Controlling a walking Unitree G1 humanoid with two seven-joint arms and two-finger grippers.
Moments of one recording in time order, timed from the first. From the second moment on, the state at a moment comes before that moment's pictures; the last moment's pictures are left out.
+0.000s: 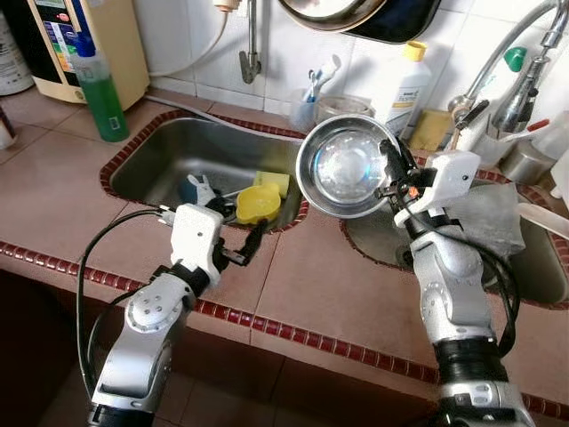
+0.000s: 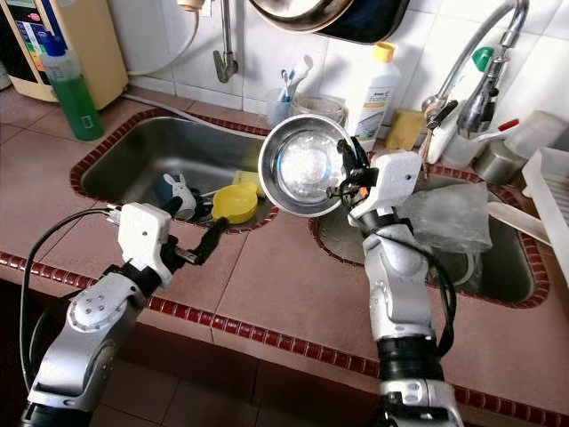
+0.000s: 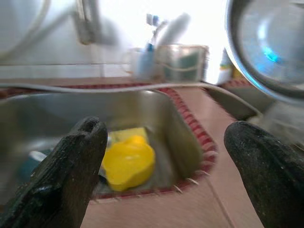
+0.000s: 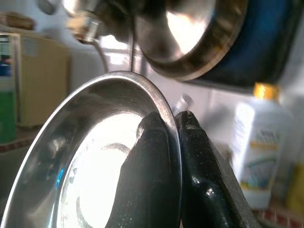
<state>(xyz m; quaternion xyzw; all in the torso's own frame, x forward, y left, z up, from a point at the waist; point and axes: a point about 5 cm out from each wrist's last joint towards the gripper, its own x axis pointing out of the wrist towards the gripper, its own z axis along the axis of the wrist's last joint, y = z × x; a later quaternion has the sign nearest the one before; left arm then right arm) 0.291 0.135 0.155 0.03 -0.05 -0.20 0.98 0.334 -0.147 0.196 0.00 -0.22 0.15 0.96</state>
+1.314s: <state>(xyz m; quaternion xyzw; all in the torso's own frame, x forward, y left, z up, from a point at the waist) 0.304 0.169 0.151 -0.05 -0.09 -0.07 0.99 0.306 -0.157 0.163 0.00 -0.24 0.03 0.97</state>
